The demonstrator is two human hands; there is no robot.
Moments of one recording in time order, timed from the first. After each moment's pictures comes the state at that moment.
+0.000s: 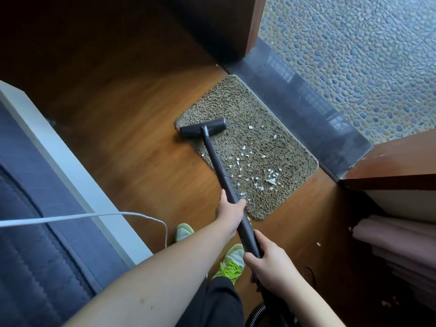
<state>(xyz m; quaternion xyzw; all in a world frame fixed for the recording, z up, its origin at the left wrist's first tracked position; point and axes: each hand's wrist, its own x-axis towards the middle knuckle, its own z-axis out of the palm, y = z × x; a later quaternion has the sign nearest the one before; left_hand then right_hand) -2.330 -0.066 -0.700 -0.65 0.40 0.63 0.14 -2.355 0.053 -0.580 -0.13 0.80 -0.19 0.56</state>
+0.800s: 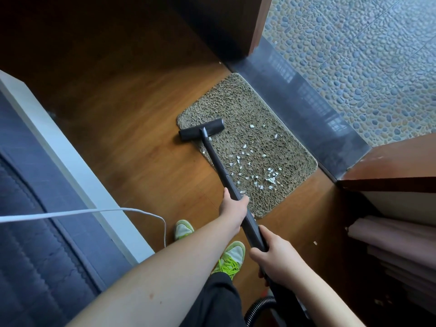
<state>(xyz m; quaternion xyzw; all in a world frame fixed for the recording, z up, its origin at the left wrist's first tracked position) -2.334 -0.065 -0.693 -0.65 0.37 0.65 0.13 -2.366 0.042 -0.566 -0.14 0.79 -0.15 0.57</state>
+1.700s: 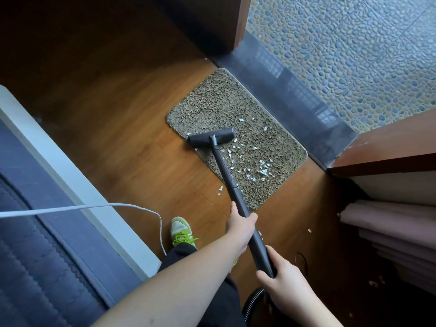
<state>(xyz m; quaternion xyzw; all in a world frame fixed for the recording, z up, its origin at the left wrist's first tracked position) -2.314 -0.003 -0.661 -0.62 0.37 0.67 0.18 -2.328 0.112 -0.552 -0.13 0.81 -0.17 0.55</state>
